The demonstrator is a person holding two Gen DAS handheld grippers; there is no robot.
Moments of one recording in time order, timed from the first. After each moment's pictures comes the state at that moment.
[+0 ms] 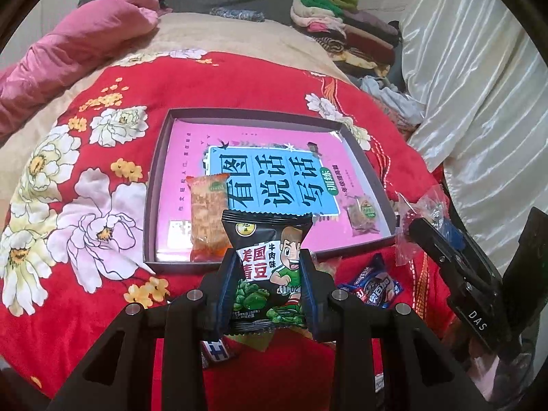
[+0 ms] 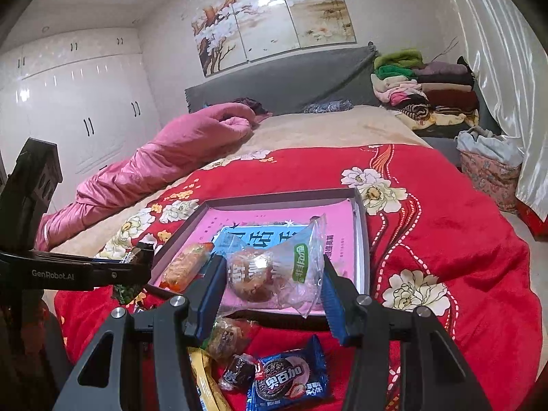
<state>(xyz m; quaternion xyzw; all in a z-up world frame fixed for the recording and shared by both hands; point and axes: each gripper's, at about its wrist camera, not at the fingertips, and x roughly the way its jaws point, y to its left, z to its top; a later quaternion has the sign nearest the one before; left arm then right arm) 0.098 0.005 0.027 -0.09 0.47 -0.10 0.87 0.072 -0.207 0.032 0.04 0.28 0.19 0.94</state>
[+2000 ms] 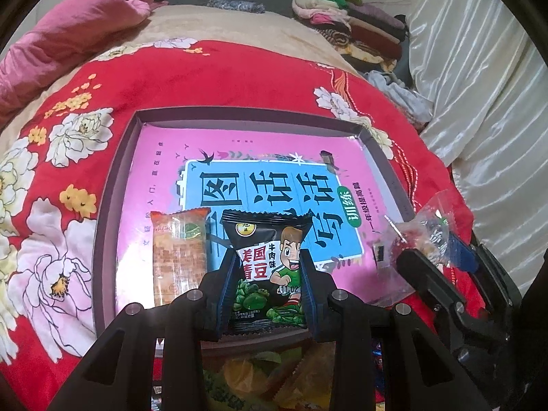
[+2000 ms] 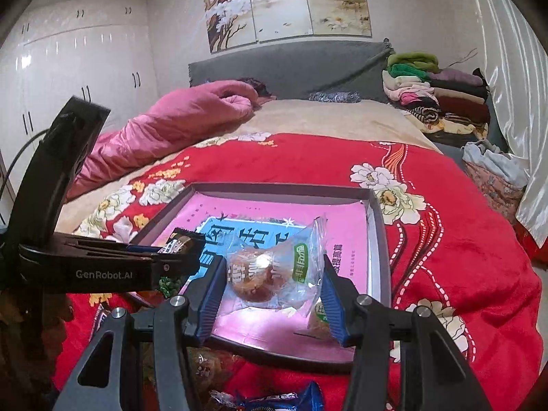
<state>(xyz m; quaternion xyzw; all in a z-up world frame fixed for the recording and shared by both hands) 0.175 -0.016 -0.016 -0.09 0.48 -0.10 0.87 0.129 -0.173 0.009 -0.03 0.31 0.18 0.93</state>
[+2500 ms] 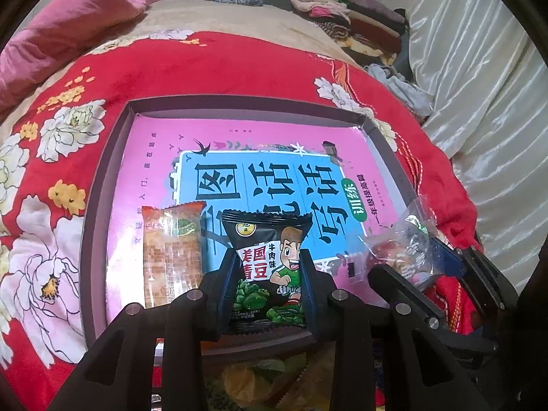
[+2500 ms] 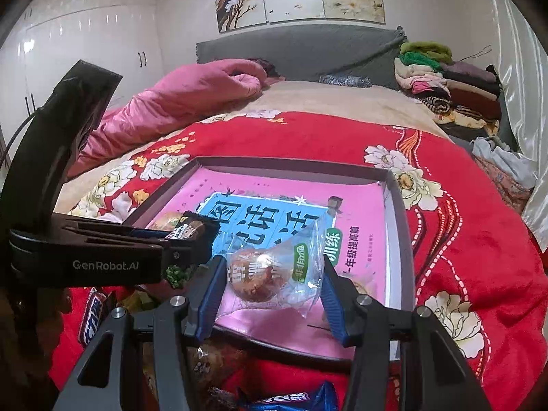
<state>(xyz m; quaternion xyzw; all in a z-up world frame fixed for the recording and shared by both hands) 0.183 -0.019 -0.028 -0.09 0.49 -0.11 0.86 0.137 -0.160 -0.010 -0.05 0.35 0.20 0.92</state>
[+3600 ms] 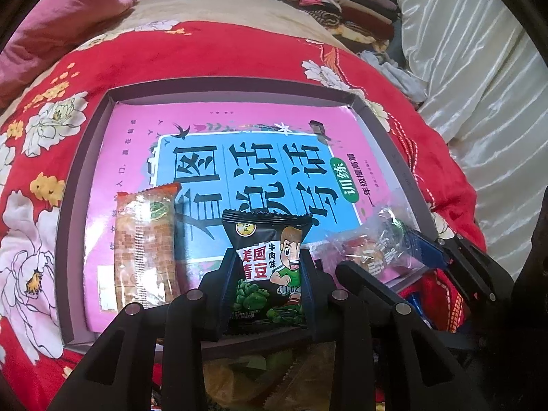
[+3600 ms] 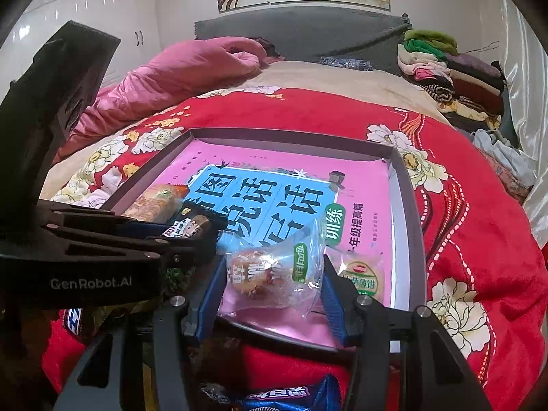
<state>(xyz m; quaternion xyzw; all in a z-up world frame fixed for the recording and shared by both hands) 0.181 -0.035 -0.039 -0.08 0.51 -0.12 0.85 0.144 -0.155 -0.029 -0.07 0.39 0.19 0.90</state>
